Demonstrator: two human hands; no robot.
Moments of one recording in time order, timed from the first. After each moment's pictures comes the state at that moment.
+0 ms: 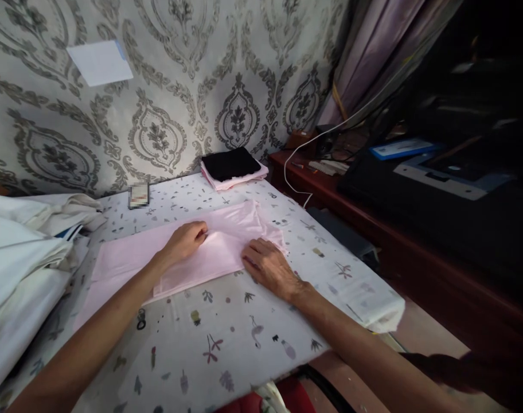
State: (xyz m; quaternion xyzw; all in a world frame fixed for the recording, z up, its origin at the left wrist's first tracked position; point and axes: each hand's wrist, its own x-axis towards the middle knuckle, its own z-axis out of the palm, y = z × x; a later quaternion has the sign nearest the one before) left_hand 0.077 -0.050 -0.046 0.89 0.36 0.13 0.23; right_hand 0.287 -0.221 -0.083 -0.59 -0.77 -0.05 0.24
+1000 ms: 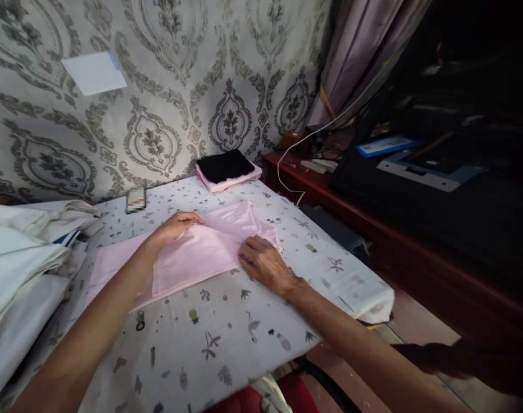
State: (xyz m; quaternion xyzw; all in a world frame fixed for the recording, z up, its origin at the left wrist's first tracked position) left_hand 0.076 -0.008 -0.039 0.77 0.39 0.16 0.49; right_hand 0.289 -0.223 -0.085 -0.60 -0.76 -0.03 0.26
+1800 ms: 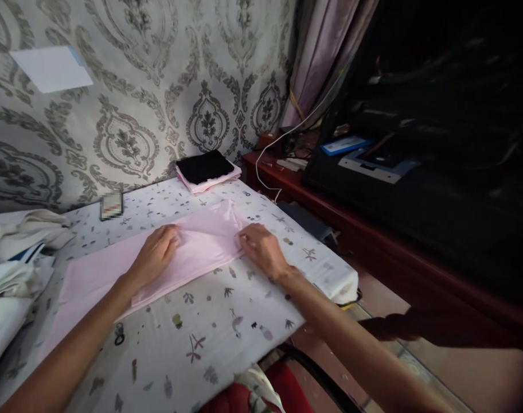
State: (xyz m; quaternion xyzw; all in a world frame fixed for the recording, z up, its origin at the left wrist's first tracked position) left_hand 0.048 -0.072 -0.052 0.93 0.33 0.16 0.09; right_hand 0.318 -0.230 -0.071 -0.66 -0.64 0.00 0.39
